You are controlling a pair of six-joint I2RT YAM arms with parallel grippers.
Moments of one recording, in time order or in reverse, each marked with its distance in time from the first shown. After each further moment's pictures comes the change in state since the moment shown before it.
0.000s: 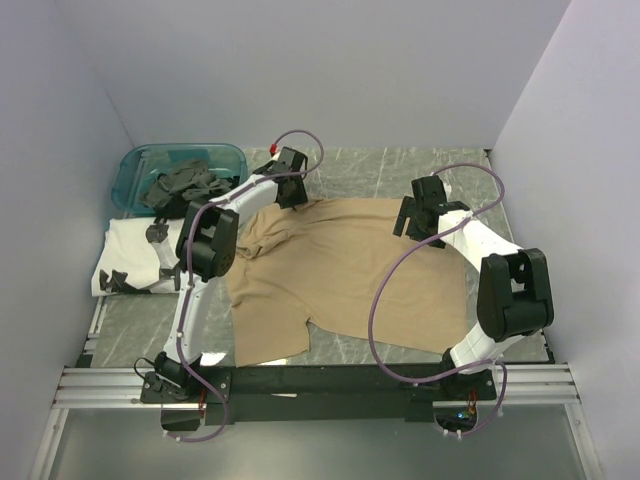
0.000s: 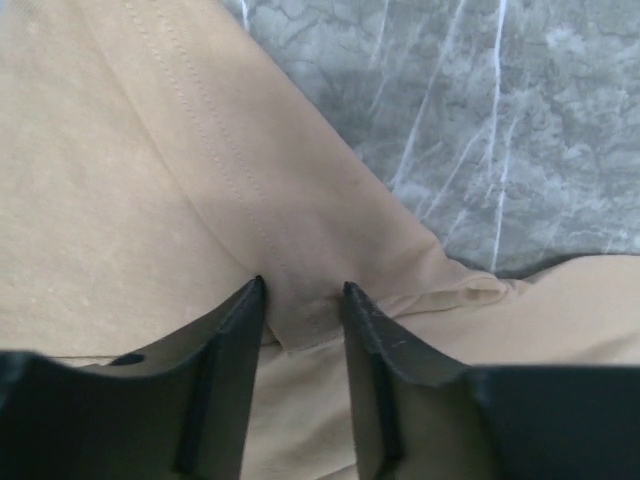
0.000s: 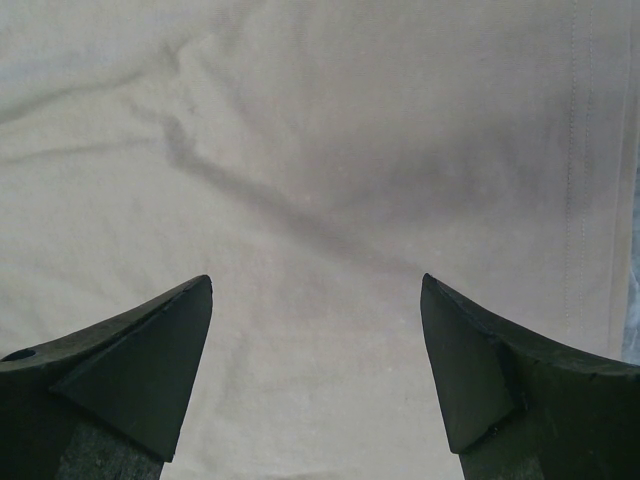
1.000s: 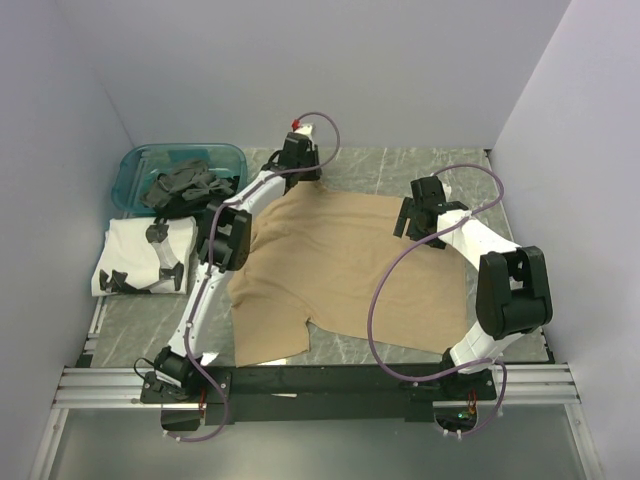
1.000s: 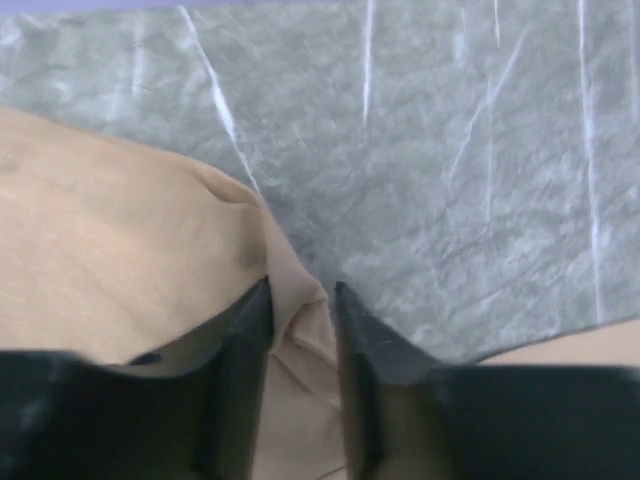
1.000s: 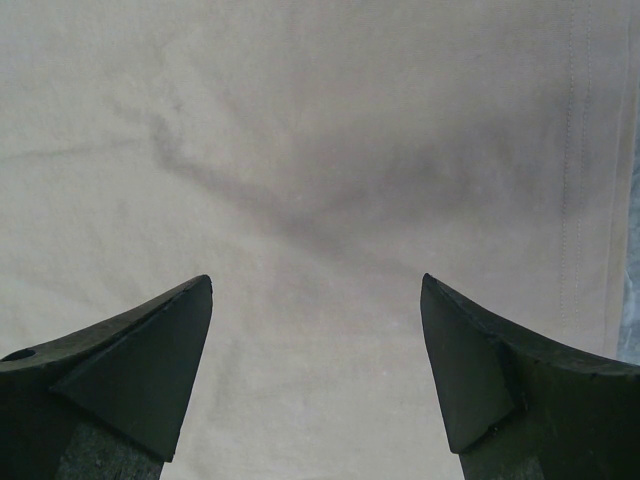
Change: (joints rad) left arm 0.023 0.290 0.410 0.244 0.174 0.272; right arm 0.000 0.014 0.000 0.000 0.019 0.003
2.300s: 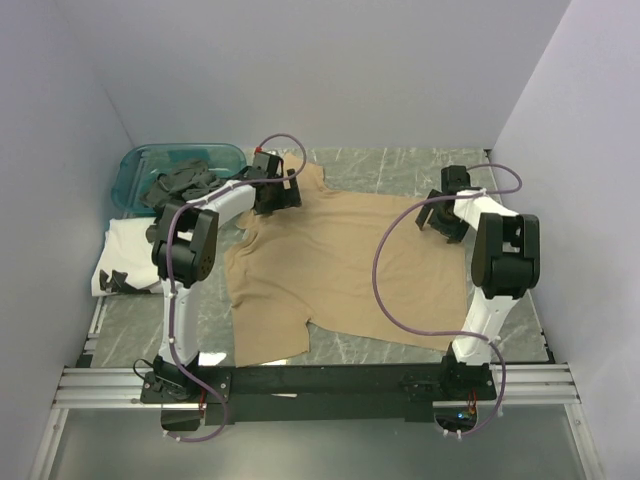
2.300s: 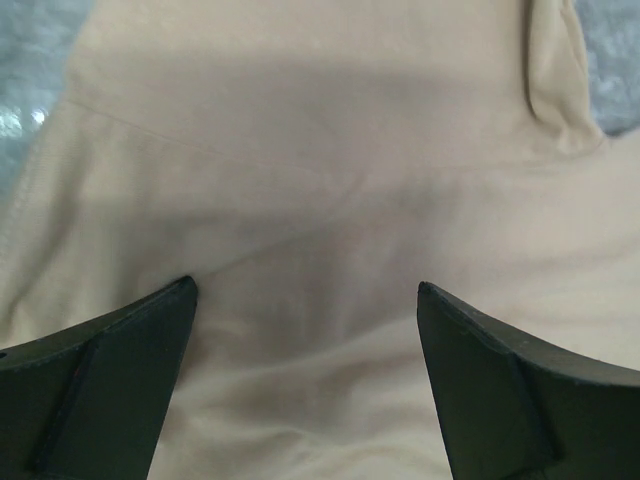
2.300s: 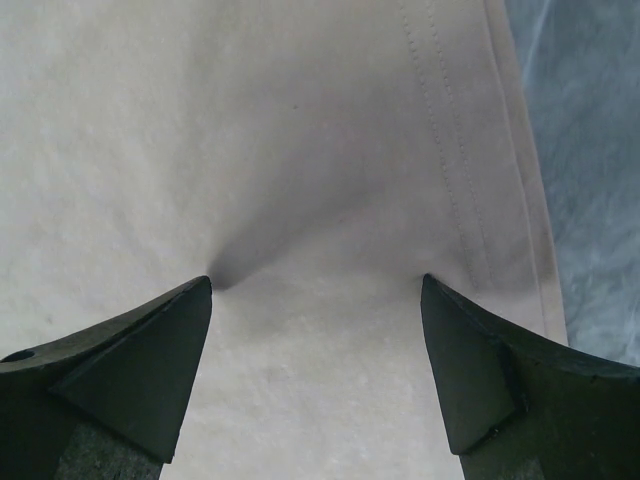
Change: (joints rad) left arm 0.068 -0.466 -0.686 -0.095 -0.016 -0.146; right arm -0.240 0.296 0.201 -0.003 -0.107 -0.002
